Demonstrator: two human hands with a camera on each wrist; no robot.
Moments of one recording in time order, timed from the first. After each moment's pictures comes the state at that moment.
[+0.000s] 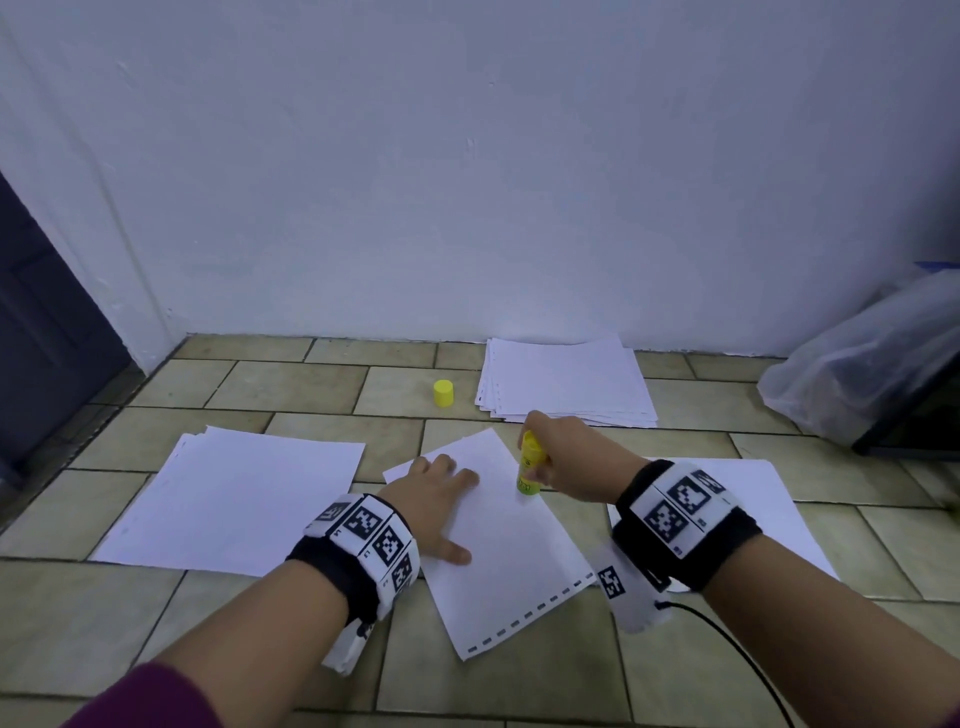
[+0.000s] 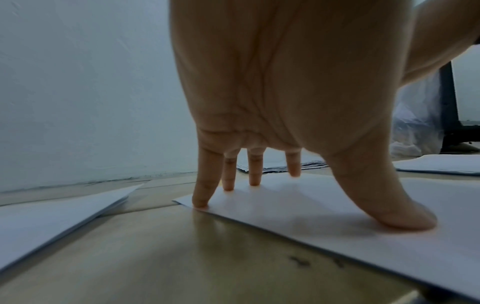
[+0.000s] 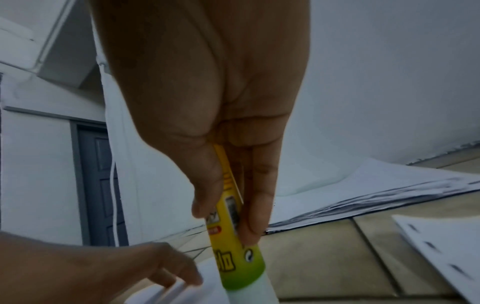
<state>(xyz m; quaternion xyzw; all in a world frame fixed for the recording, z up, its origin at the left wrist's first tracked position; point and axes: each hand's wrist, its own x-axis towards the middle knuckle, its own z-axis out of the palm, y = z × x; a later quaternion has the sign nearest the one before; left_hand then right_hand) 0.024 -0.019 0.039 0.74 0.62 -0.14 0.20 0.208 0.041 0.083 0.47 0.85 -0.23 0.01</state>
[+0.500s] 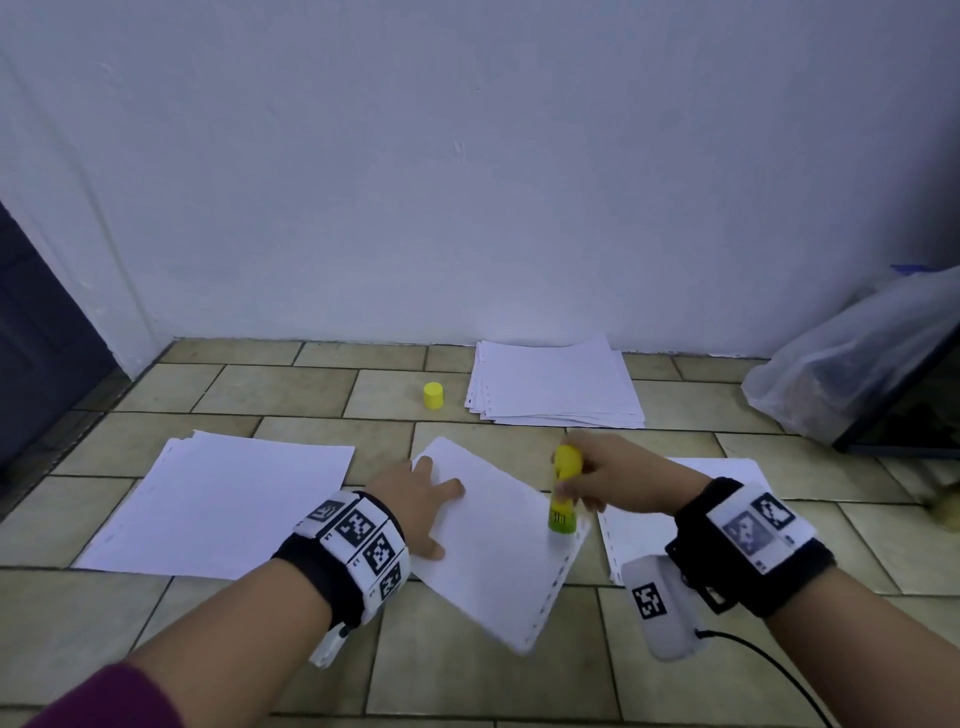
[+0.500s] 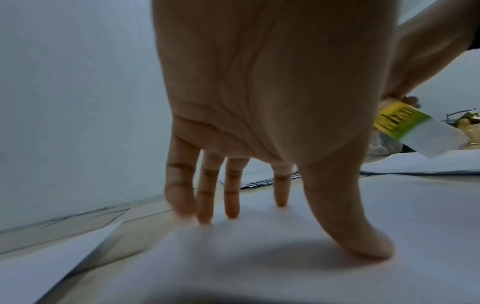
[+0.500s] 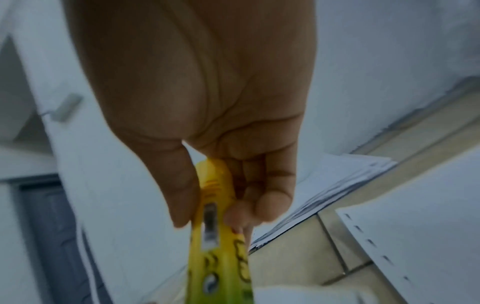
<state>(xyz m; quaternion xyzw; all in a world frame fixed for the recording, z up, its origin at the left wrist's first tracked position) 0.024 -0.017 0.045 0.75 0.61 -0.23 0.12 0.253 0.029 0.097 0.49 0.78 -0.39 -0.02</state>
